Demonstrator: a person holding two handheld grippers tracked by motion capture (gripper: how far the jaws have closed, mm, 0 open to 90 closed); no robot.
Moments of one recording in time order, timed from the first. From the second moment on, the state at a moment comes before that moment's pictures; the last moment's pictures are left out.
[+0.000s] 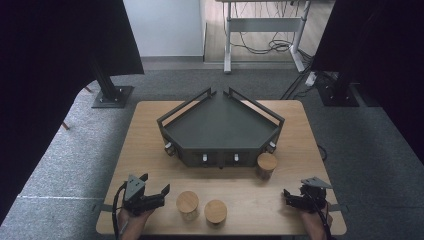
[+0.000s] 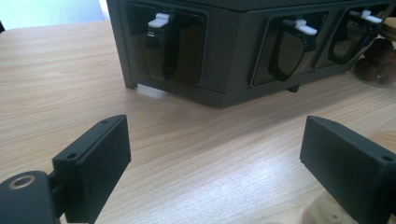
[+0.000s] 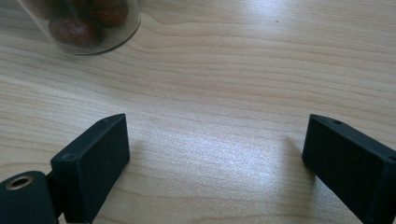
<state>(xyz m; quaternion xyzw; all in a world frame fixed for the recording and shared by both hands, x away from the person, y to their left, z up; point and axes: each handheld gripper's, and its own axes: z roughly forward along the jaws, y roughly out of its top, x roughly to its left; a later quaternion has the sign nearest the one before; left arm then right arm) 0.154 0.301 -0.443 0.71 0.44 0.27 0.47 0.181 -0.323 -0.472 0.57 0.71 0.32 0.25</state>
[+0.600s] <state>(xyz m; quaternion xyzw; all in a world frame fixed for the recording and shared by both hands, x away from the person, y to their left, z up) 0.149 0.297 -0.441 0.71 0.43 0.27 0.49 0.181 -0.323 -0.472 0.57 0.71 0.32 0.25</state>
